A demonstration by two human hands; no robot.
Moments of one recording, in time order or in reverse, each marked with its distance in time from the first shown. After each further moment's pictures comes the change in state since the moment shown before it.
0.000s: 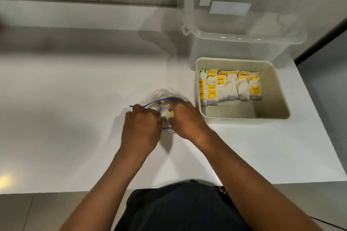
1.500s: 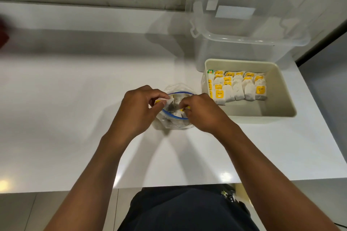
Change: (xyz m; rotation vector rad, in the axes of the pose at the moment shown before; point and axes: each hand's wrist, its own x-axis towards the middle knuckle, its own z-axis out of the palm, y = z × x) left_hand 0.013 -0.049 -0.049 -0.742 0.056 0.020; right_hand -0.005 -0.001 -0.022 -0.019 0.031 -0.022
